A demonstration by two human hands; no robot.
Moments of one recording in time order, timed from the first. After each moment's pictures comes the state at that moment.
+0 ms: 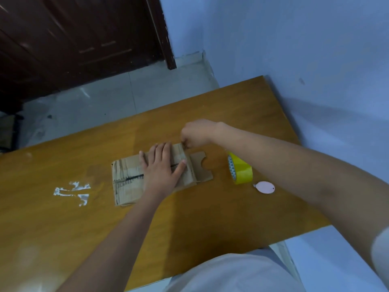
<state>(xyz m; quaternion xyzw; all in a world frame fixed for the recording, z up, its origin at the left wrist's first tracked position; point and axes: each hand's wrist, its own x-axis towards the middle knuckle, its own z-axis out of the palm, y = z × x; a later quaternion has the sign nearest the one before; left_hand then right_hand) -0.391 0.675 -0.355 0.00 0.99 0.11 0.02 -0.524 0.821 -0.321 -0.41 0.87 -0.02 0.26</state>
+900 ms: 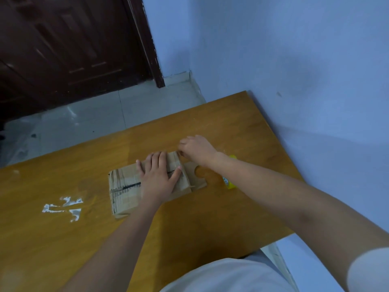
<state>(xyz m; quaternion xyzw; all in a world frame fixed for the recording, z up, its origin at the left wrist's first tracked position) -0.391 0.675 -0.355 0.01 0.99 0.11 0.02 -0.477 0.829 -0.337 -0.33 0.94 -0.05 0.06</state>
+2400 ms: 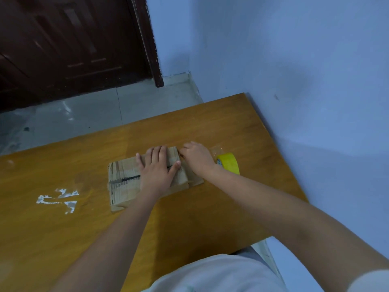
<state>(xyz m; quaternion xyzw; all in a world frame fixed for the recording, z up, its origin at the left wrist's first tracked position) -0.391 0.674 -0.357 0.02 0.99 0.11 0.02 -0.438 0.822 -0.341 -0.23 0.96 -0.12 0.07</state>
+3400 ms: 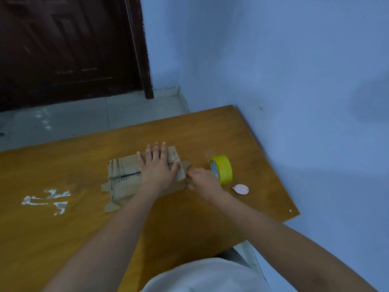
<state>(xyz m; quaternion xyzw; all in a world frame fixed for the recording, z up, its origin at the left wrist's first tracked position) -0.389 0.677 -0.349 0.01 0.99 0.10 0.06 -0.358 0.837 -0.345 -0.17 0.97 -0.11 0.12</state>
